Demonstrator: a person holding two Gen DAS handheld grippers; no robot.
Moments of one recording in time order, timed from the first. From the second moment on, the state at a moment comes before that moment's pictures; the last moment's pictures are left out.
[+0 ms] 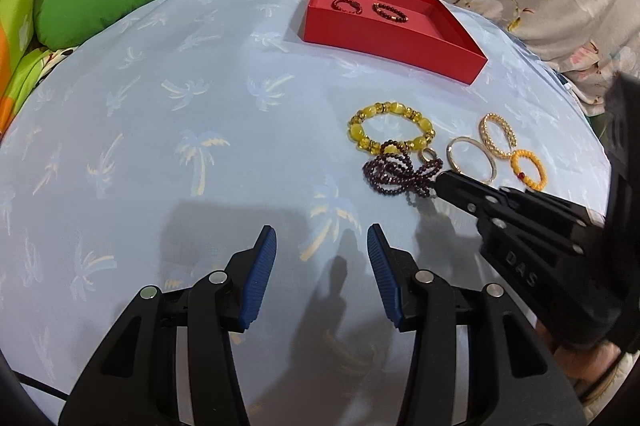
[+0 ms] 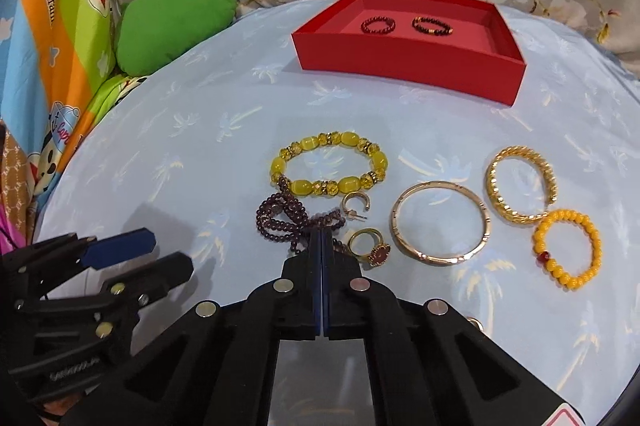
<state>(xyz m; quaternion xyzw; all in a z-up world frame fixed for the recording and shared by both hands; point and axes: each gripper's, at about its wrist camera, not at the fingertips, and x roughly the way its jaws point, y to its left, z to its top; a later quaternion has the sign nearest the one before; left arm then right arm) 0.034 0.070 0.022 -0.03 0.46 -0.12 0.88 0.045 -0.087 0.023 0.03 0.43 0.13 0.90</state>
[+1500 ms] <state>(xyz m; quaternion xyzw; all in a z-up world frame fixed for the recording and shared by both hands) 0.125 0.019 0.015 -0.01 0.47 -0.12 0.88 0.046 -0.153 0.047 0.14 0.40 0.10 0.90</state>
